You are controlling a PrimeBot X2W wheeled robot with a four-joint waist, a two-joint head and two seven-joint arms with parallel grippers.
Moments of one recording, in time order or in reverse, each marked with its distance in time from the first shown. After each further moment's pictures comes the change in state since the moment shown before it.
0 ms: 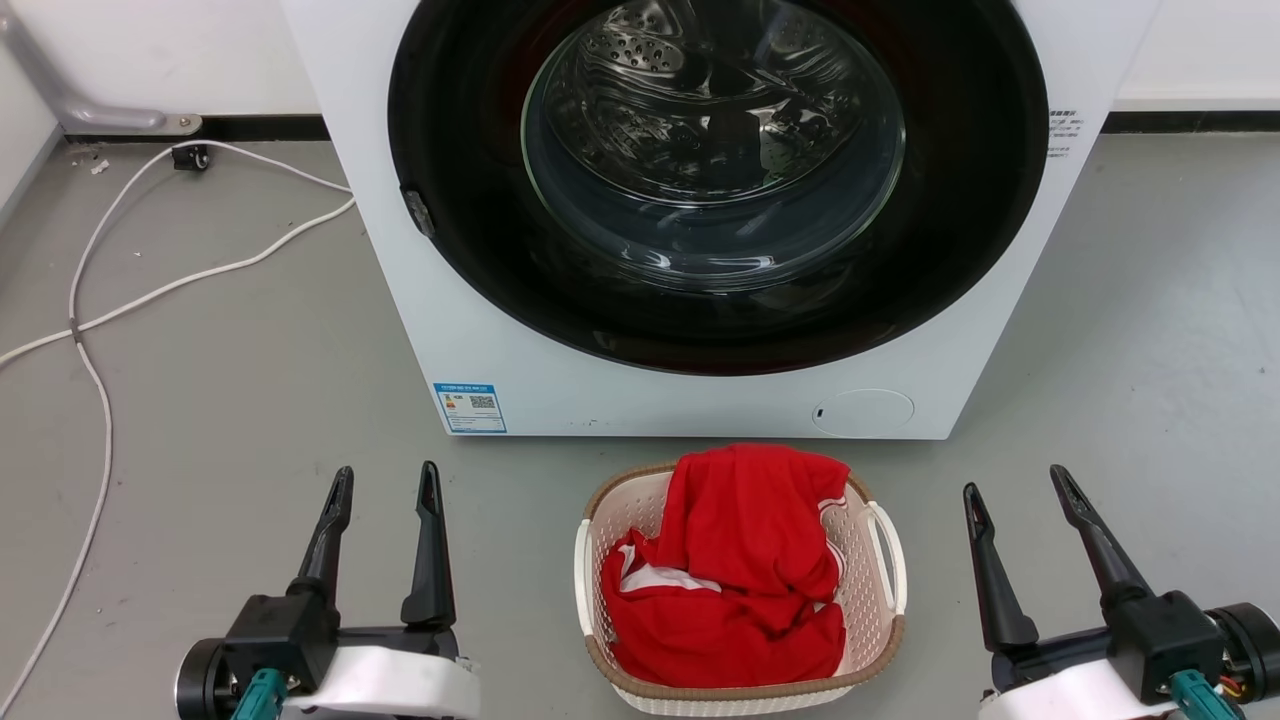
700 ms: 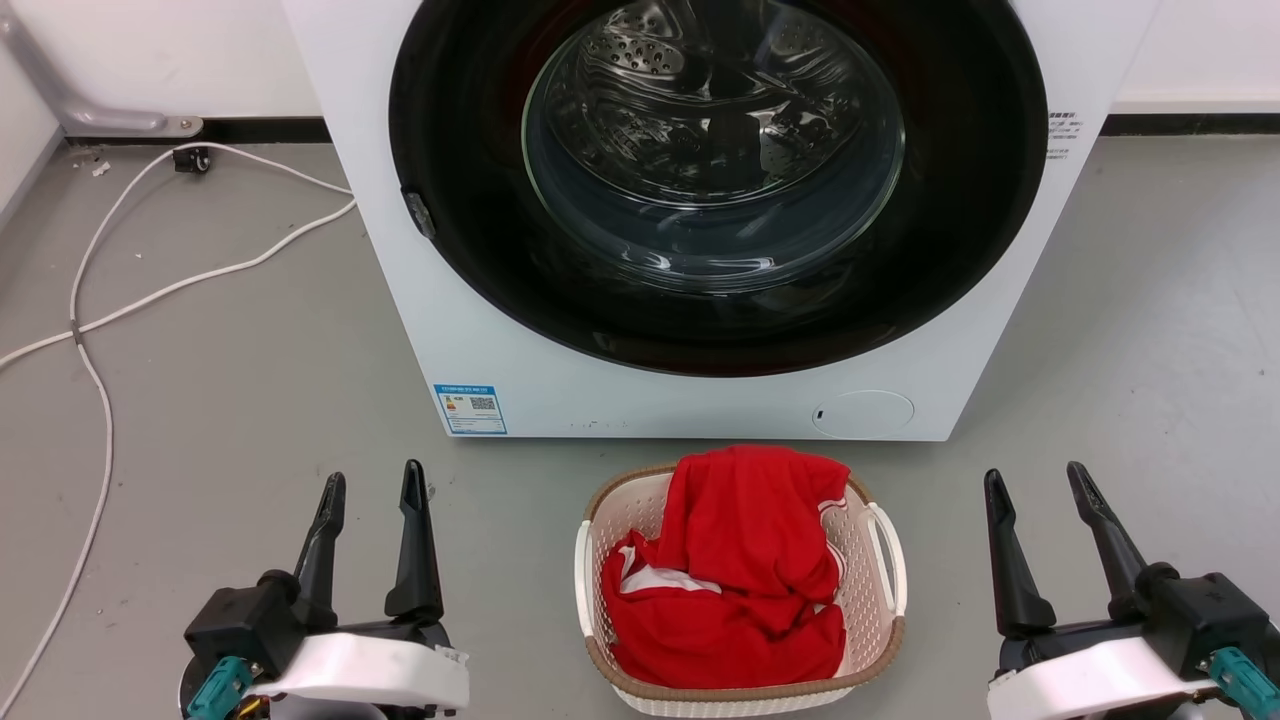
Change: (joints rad) left arm -0.008 -0.001 0.016 0.009 -0.160 -0.006 0.039; right arm -0.021 0.000 -0.009 0.018 0.177 0.000 0.039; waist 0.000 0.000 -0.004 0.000
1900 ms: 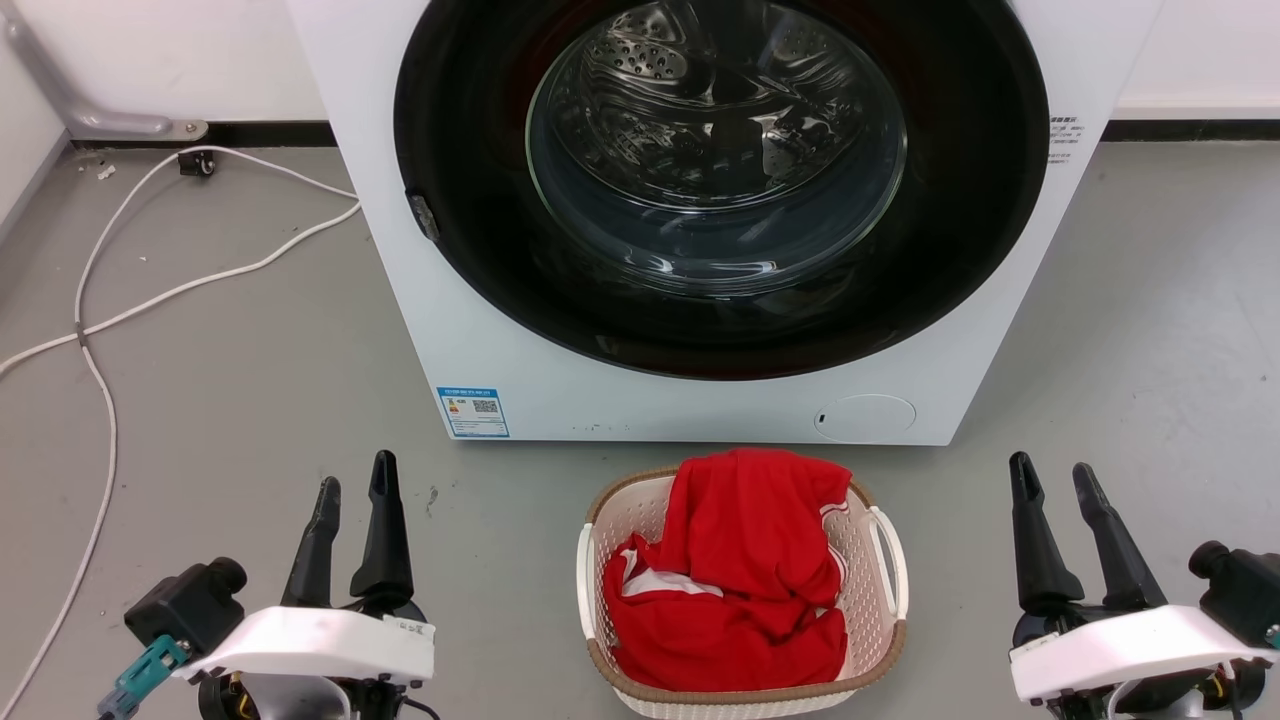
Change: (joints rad) left arm -0.038 -0.001 0.045 0.040 -0.339 -0.034 0.086; right arm -0.040 0.000 -0.022 0.044 0.375 0.000 0.087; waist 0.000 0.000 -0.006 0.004
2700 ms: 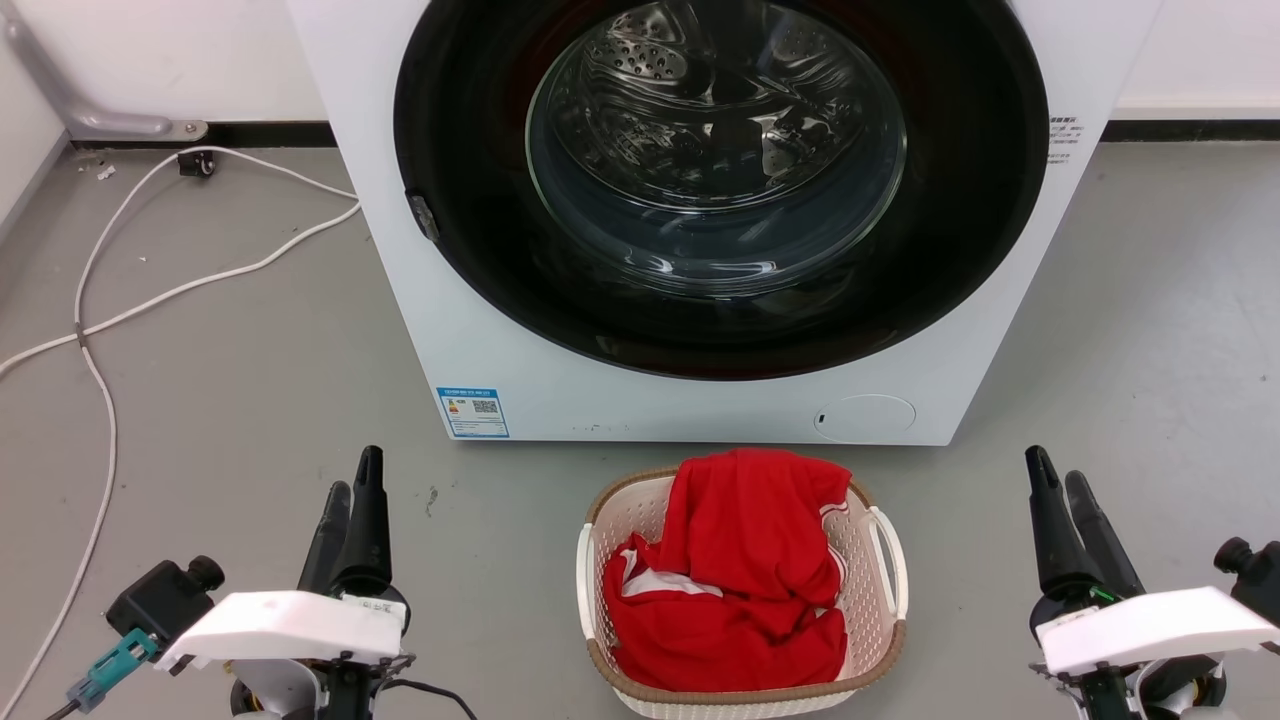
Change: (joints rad) left arm -0.036 -0.001 0.034 0.051 -0.294 -0.010 0.075; right arm -0.039 0.000 -0.028 0.060 0.325 0.000 0.071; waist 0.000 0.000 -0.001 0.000
